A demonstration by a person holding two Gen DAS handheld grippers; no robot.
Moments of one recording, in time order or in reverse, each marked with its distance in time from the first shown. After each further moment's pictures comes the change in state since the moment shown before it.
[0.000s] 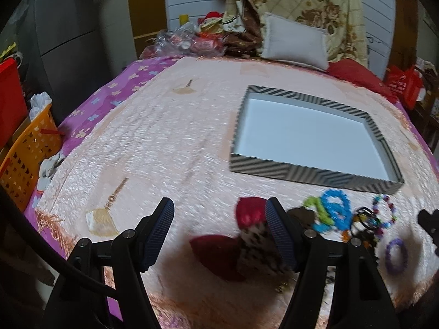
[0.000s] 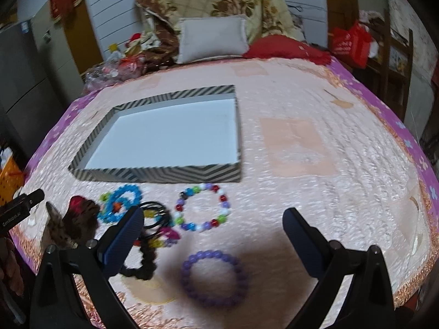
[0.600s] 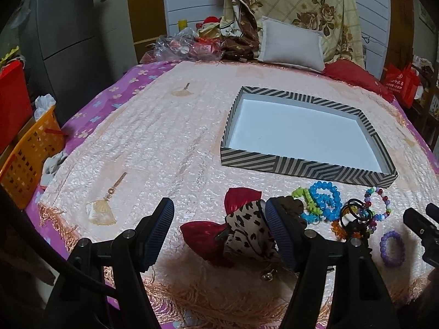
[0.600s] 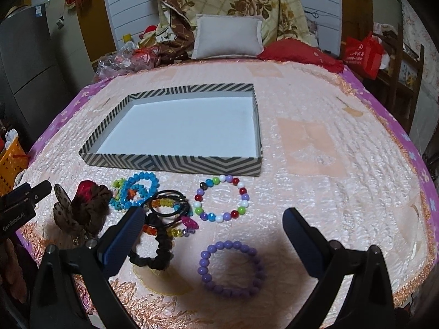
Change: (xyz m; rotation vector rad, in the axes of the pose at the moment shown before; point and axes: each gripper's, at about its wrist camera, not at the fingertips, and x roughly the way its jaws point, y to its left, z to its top) left arm -0.013 -0.007 -0.017 0.007 -0.024 0.007; right arm -0.001 0.013 -0.008 -0.056 0.013 0.014
